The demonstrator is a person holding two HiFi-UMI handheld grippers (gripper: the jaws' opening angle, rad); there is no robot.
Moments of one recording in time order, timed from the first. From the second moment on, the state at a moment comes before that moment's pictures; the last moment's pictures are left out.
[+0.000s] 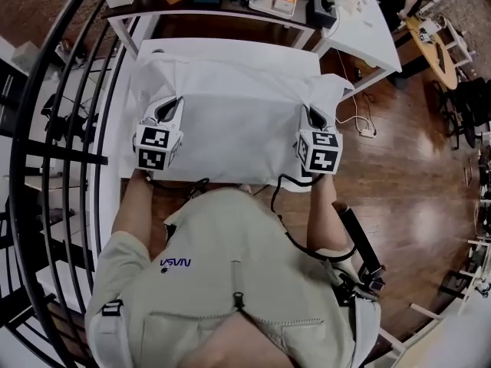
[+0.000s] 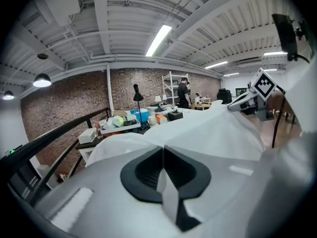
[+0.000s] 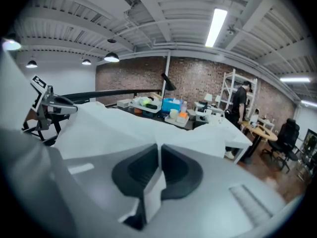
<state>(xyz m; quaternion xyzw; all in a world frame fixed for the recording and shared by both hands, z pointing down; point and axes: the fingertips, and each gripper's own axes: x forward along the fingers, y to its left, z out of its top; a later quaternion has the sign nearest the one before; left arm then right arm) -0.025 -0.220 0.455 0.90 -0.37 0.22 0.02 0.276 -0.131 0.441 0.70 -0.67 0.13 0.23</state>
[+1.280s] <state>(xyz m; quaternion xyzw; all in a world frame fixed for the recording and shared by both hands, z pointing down) -0.015 -0.129 0.580 0.89 -0.31 0.29 0.16 0.294 -0.091 0.549 0.68 -0.64 0.15 0.31</state>
